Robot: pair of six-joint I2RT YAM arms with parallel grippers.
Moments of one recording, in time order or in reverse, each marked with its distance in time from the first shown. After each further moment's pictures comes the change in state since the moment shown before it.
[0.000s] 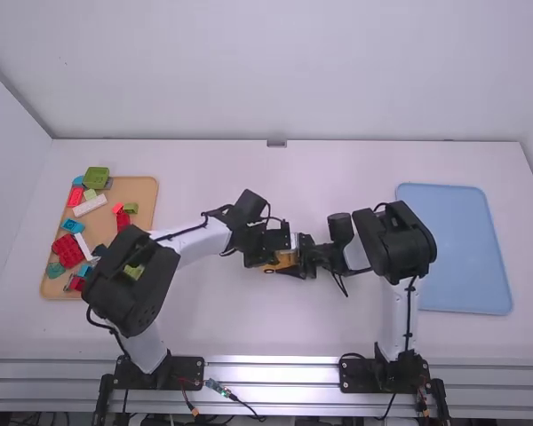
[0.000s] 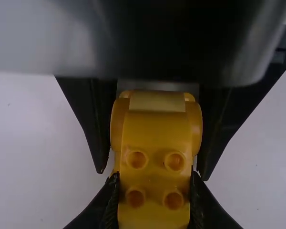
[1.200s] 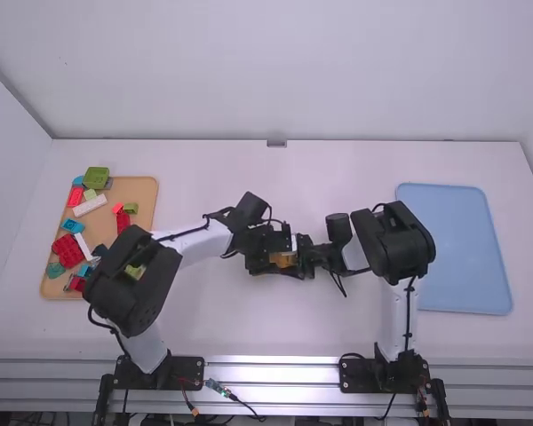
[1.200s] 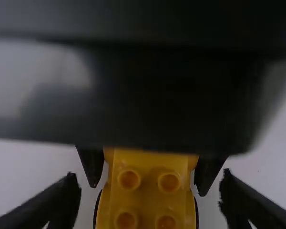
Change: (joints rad) left arm -0.002 0.000 -0.016 0.019 -0.003 -0.014; right arm 0.011 -0.001 0.000 0.002 0.014 0.005
